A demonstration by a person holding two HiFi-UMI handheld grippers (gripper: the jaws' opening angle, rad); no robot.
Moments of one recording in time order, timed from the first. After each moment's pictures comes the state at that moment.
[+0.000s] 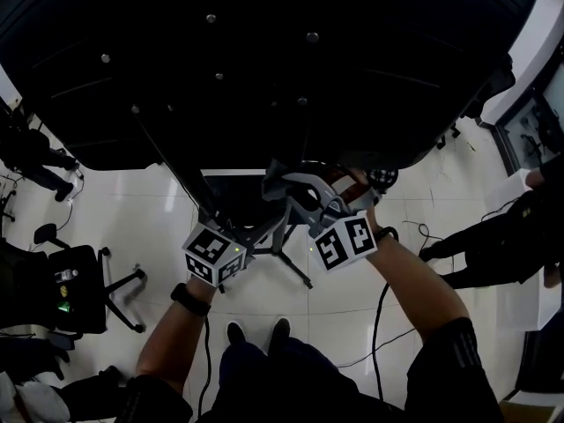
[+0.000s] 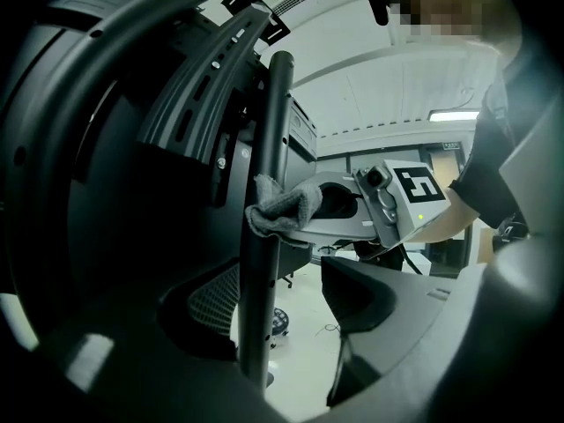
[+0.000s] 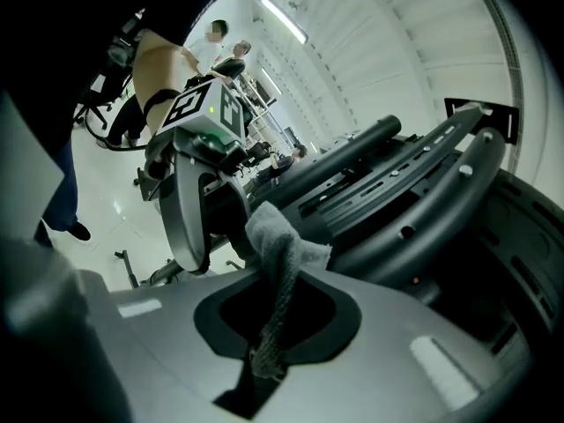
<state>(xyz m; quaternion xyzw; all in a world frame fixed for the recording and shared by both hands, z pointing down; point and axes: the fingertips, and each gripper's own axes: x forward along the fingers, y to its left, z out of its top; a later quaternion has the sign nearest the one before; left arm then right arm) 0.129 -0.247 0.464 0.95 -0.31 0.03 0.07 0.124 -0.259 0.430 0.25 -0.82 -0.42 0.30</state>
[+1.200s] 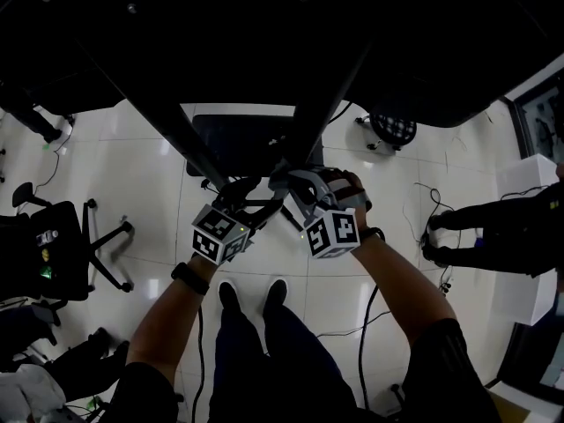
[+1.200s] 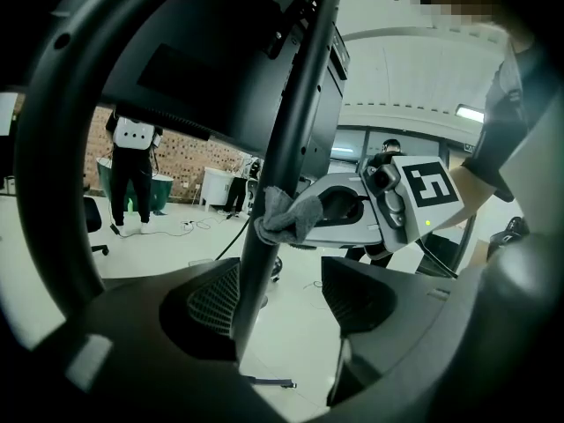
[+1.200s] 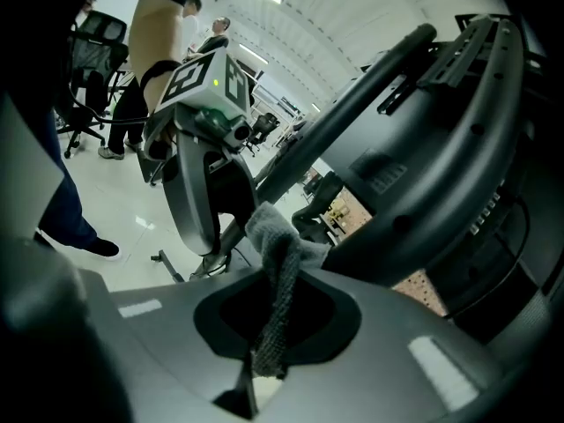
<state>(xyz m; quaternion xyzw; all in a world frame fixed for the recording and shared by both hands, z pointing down) 0.117 -0.244 0.708 0.92 -0.31 0.12 0.19 0.128 -0.266 0.696 0.24 -0.84 -0.28 0.38</state>
